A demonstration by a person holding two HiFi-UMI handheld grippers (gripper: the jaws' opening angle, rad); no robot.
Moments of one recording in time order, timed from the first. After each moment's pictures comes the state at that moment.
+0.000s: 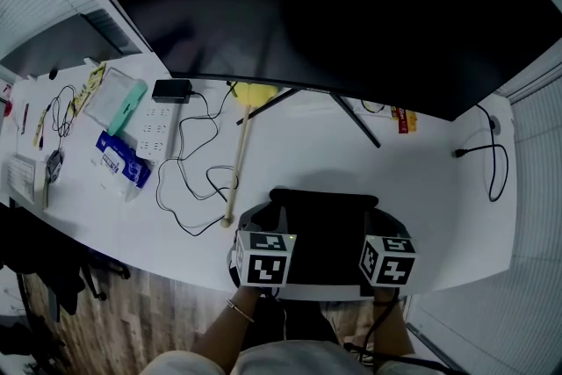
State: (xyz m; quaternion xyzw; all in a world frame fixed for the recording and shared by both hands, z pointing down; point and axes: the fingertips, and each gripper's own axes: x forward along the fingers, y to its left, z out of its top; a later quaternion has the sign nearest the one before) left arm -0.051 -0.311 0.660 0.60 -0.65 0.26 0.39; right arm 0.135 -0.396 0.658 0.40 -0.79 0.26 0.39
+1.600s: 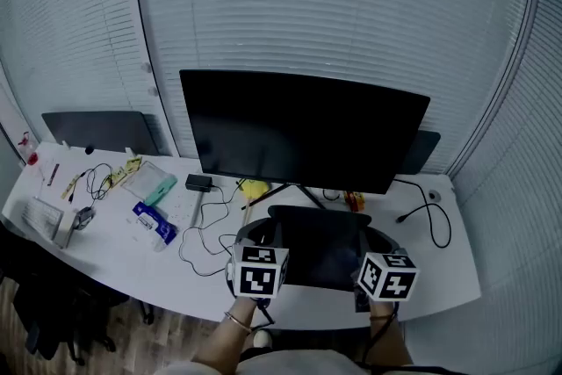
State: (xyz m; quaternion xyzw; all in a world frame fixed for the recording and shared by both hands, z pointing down) left arm -0.051 -0.346 0.435 0.67 -0.71 0.13 0.17; right arm 0.139 -0.413 0.434 0.44 -0.87 0.16 0.17
